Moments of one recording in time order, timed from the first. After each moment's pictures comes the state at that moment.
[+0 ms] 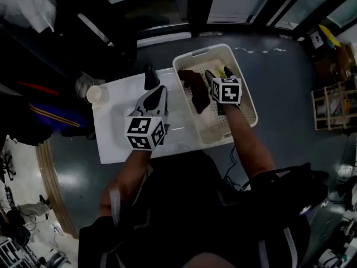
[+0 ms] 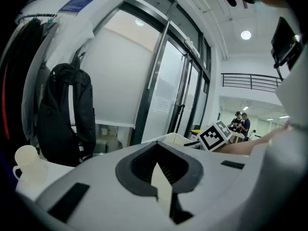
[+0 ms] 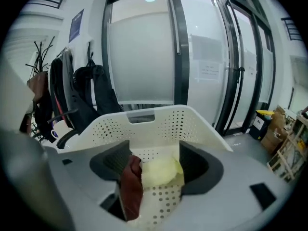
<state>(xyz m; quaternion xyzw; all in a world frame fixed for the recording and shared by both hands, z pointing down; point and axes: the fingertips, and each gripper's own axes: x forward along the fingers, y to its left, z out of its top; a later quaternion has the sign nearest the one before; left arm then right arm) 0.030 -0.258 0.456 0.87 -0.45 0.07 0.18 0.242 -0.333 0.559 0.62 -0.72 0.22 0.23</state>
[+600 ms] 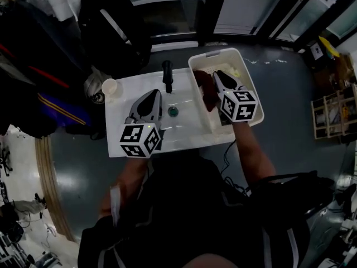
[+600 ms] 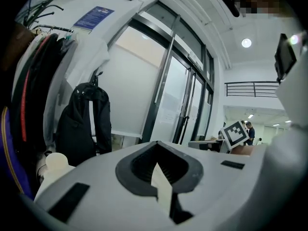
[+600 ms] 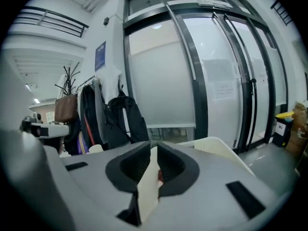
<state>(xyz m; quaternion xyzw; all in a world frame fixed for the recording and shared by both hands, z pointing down) -0.053 -0.206 0.404 0.86 -0.48 0.01 0.16 0.154 -0.268 0.440 0.57 -0.80 0.16 0.11</state>
